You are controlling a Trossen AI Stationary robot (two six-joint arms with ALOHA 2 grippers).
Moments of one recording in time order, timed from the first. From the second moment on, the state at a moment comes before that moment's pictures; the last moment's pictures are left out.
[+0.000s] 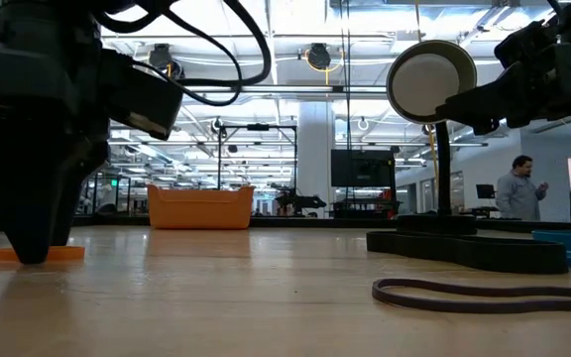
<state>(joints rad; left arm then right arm) -0.46 1.89 1.14 -0.75 0.00 -0.84 -0.11 0.34 0.02 0.26 -0.02 -0.02</state>
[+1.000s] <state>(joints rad) -0.45 1.82 1.13 -0.77 0.08 -0.70 -0.11 0.34 0.02 0.26 0.03 -0.04</state>
